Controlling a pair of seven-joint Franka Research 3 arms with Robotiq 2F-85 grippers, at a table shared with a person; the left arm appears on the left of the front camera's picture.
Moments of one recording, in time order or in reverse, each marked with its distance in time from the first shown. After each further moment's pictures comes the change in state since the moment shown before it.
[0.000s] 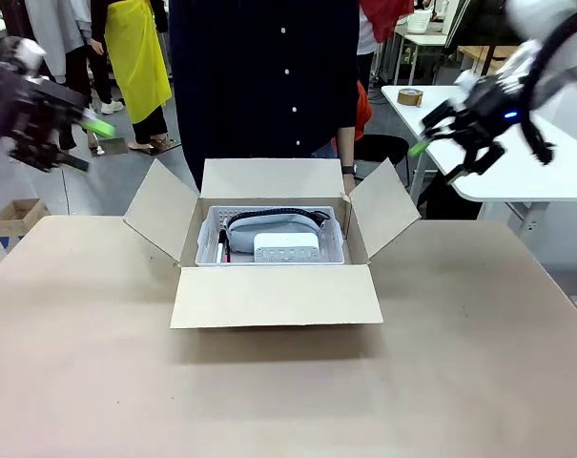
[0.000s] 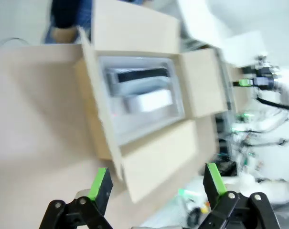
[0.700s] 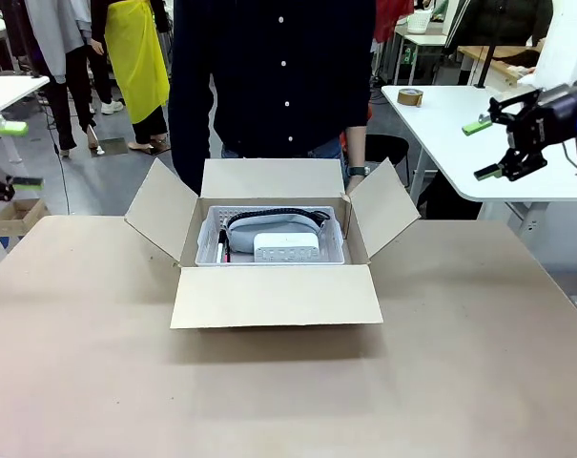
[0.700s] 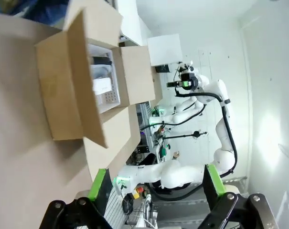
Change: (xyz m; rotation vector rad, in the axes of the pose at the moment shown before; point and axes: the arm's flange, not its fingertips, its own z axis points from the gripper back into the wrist) left arm -0.017 0.110 0.046 -0.445 0.032 0.182; right arm -0.019 -0.062 0.040 0.363 0.066 -0.021
